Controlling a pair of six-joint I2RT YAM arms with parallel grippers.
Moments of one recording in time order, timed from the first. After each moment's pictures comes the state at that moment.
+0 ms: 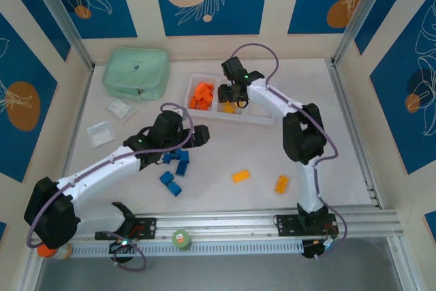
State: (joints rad) left arm -0.69 1.21 0.83 -0.33 0.01 -0.73; right arm 0.51 2.06 1.75 -0.70 0.08 0.32
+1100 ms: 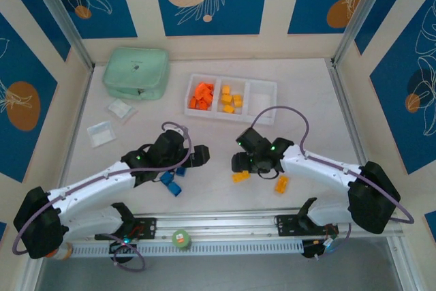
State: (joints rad) left arm -0.84 1.08 0.67 -0.36 -0.02 -0.83; right arm 0.85 1.28 0.76 -0.69 0.03 0.80
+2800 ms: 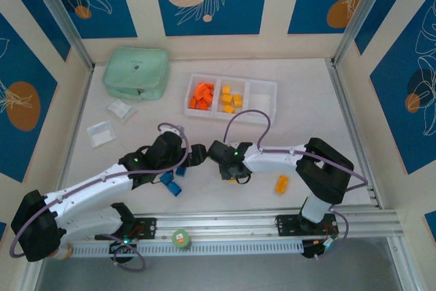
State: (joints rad) left arm -0.84 1.04 0.65 -0.36 -0.09 -0.84; right arm 1.01 1.67 0.93 -0.64 0.21 0.85
